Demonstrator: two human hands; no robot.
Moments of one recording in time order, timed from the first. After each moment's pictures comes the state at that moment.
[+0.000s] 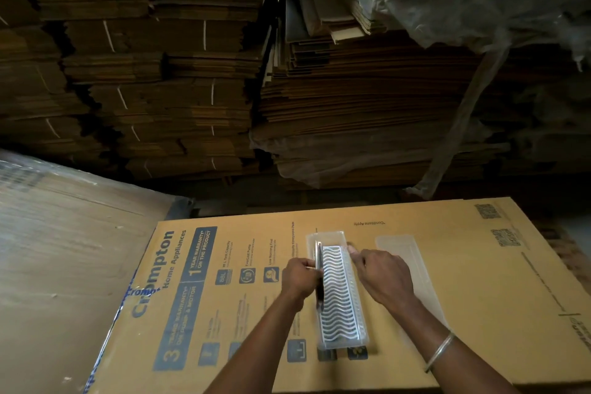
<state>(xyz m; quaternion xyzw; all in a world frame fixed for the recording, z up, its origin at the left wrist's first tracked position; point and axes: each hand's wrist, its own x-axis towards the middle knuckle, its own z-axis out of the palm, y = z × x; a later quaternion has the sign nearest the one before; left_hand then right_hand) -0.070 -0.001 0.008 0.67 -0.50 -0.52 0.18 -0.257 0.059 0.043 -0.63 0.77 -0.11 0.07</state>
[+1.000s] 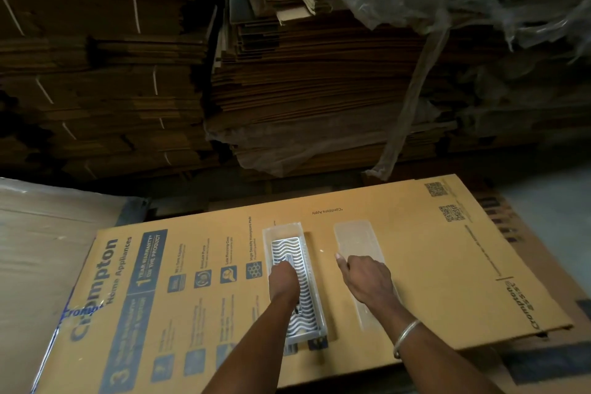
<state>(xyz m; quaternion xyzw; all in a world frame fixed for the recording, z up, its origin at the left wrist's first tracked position) -0.140 0.011 -0.040 0.68 -0.67 -0.29 -0.05 -0.314 0.084 -0.019 -0.57 0.81 -0.02 0.11</state>
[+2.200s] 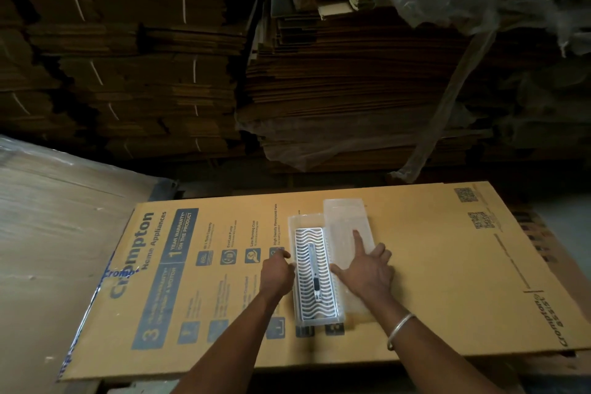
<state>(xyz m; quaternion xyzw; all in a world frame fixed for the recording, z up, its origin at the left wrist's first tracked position) -0.064 0.013 -0.032 0.68 -0.62 -0.38 0.09 -0.263 0.070 -0.014 -0.49 0.86 0.01 0.17</state>
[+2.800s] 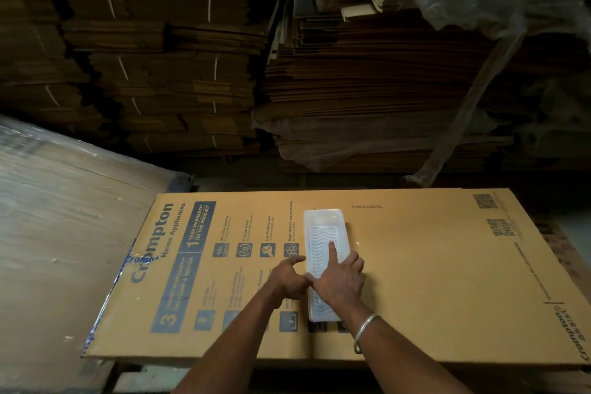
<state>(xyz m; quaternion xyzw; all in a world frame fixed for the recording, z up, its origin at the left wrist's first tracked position) -0.037 0.029 -0.023 0.64 -0.46 -0.61 0.07 -0.169 0.068 -0.030 -0.52 0.84 0.02 0.17</state>
